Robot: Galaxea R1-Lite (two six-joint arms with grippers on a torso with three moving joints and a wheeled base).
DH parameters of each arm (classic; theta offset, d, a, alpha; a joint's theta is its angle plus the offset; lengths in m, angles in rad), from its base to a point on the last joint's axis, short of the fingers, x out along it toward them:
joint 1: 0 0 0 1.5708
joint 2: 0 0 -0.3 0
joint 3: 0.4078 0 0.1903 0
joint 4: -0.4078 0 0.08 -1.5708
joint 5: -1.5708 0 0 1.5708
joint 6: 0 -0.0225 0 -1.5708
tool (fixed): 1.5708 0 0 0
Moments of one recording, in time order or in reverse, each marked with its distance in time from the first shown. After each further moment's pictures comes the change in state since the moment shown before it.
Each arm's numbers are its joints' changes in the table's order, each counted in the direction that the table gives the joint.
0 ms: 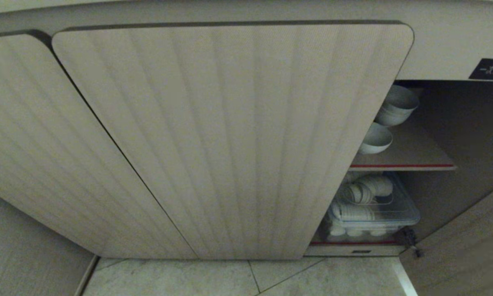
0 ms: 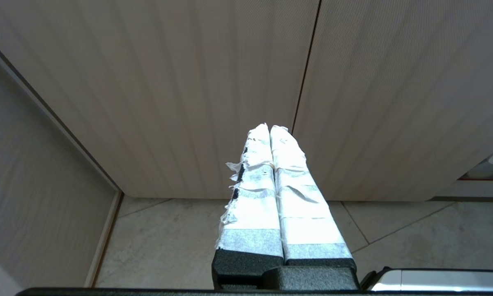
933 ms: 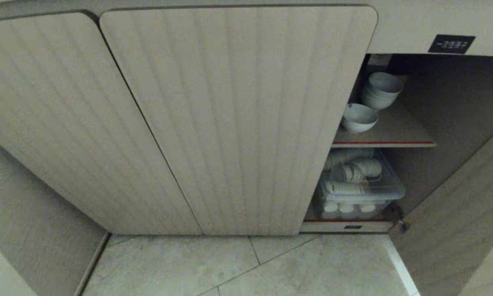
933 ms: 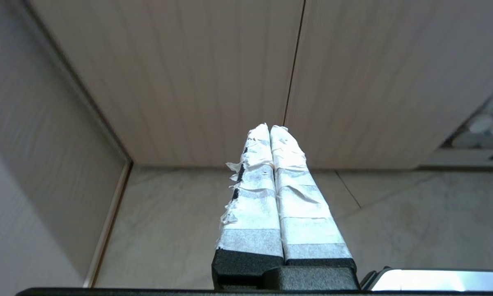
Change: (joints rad) left arm 0.000 0.000 0.000 0.000 0.000 0.000; right arm 0.000 0.000 0.000 0.000 0.000 0.000
